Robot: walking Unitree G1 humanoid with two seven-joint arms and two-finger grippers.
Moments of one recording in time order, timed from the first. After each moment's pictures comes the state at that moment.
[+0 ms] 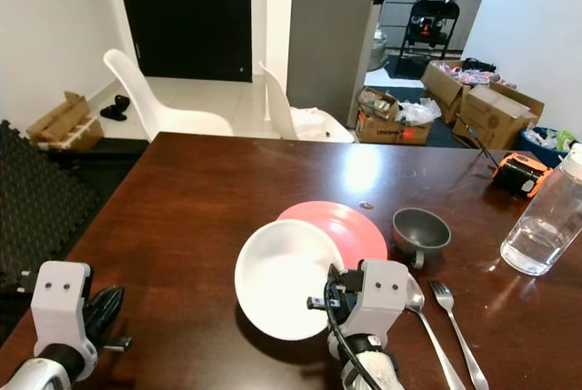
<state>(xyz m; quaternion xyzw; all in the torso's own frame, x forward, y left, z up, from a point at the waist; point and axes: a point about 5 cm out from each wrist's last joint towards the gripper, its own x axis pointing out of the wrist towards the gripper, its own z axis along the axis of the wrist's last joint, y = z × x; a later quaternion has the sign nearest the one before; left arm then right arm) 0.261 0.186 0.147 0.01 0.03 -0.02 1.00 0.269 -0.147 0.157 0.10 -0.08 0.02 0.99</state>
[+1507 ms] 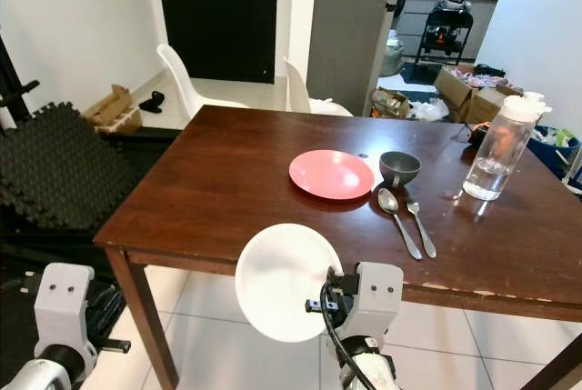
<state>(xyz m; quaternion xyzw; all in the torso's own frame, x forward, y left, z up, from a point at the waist) 0.263 0.186 0.140 0.03 0.04 -0.02 1.00 0.272 -0.149 0.148 0.09 -0.07 0.02 0.99</state>
